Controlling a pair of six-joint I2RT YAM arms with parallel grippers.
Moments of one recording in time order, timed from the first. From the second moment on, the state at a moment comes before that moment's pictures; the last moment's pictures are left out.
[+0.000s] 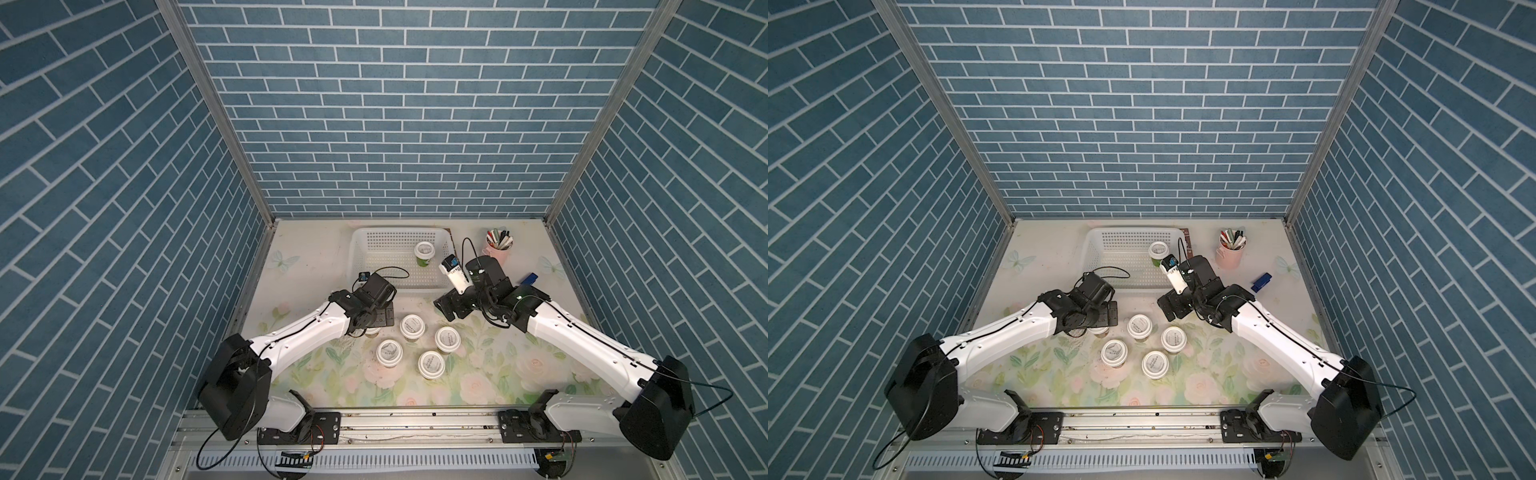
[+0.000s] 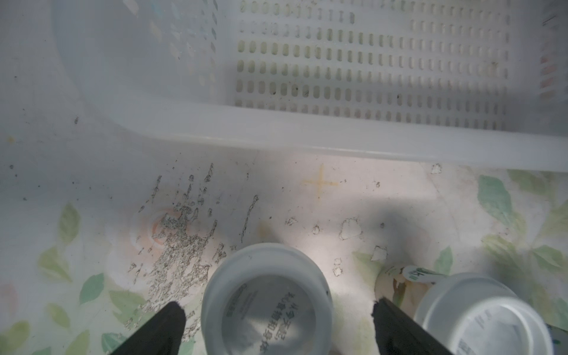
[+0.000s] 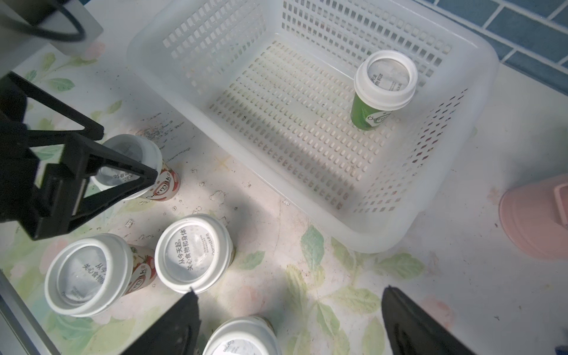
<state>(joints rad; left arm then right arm) -0.71 1.43 0.94 -0.68 -0.24 -0.73 0.72 1.26 1.01 -0.54 -0.06 -0.03</state>
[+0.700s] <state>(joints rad) -0.71 1.54 0.94 -0.67 -0.25 -0.73 0.72 1.24 0.98 -0.50 -0.06 -0.03</state>
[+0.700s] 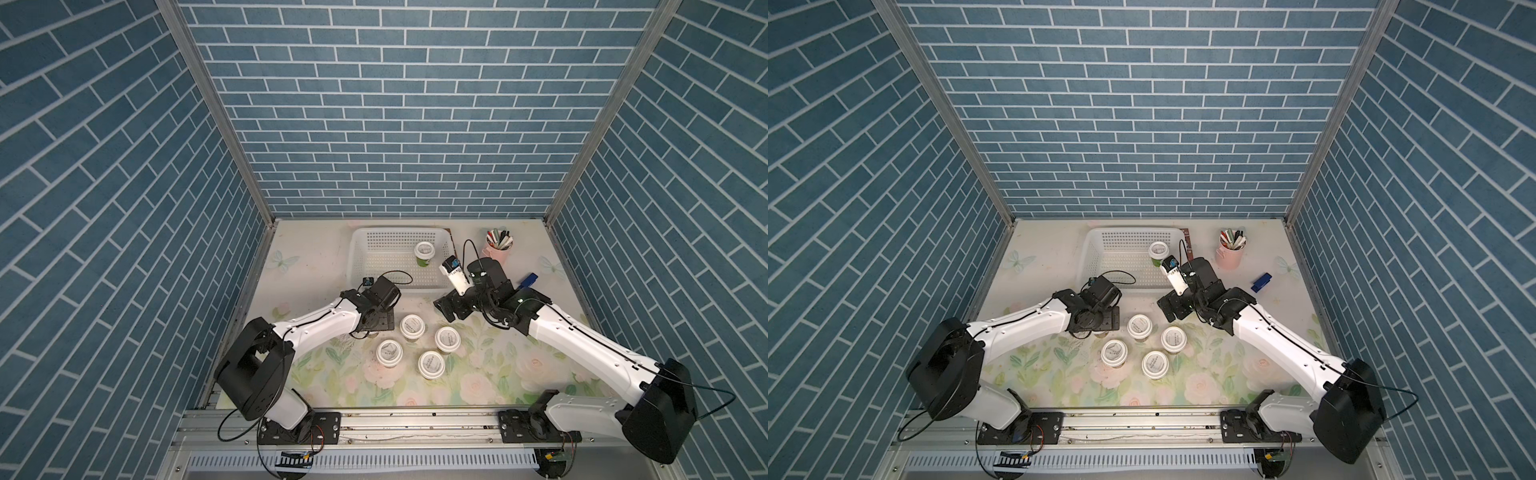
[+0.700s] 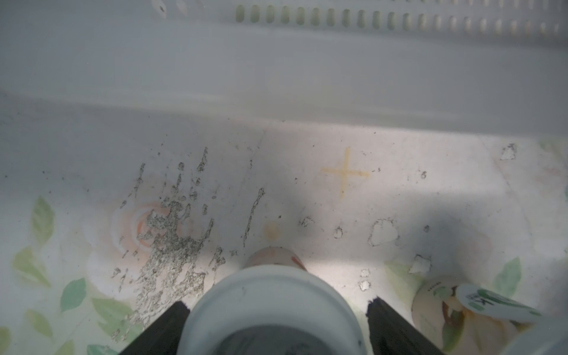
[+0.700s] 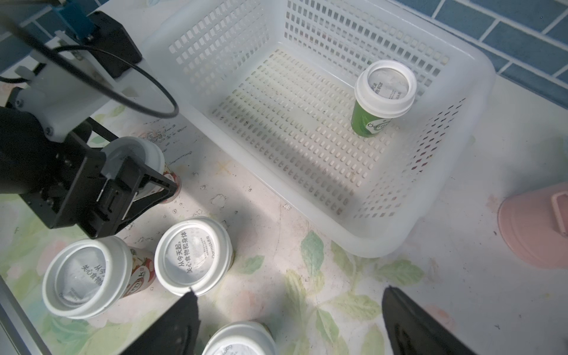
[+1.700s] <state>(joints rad) -0.71 1.54 0.93 -0.67 -0.25 -0.73 0.72 1.25 0.98 -0.50 -0.06 -0.03</state>
